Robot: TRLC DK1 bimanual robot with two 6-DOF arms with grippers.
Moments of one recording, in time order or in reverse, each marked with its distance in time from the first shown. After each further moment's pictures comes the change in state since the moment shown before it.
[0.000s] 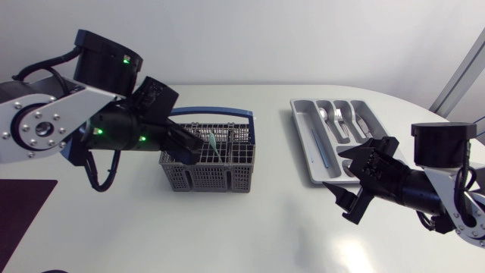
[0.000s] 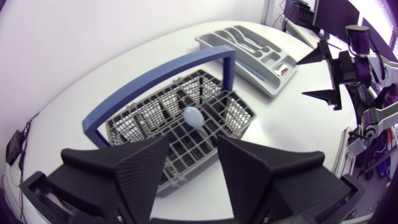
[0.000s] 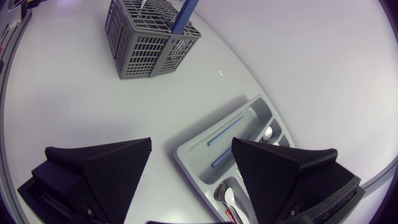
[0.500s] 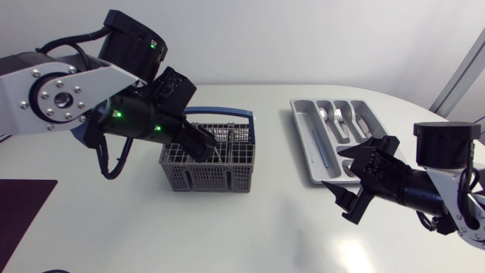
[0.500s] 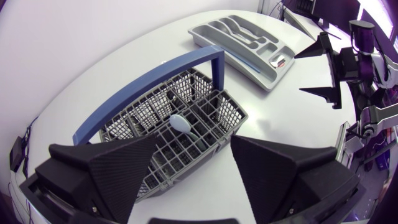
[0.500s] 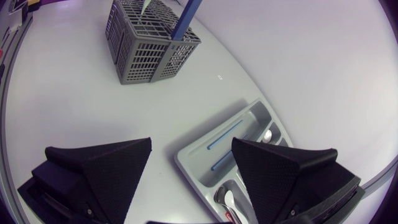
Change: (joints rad) left arm -0.044 0.089 0.146 -0.140 -0.045 -0.007; right arm 0.014 -0.022 -0.002 0.000 -0.011 0.021
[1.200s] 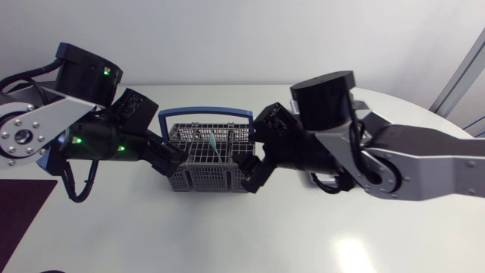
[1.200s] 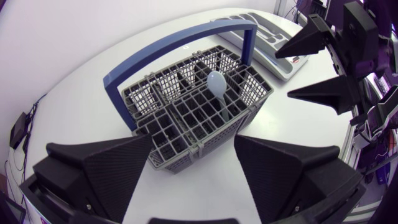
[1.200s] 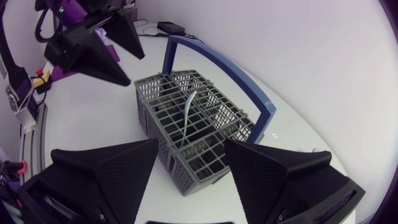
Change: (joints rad) left arm 0.147 -0.159 -0.216 0.059 0.043 0.034; right arm 0.527 0.422 0.398 0.112 0.156 0.560
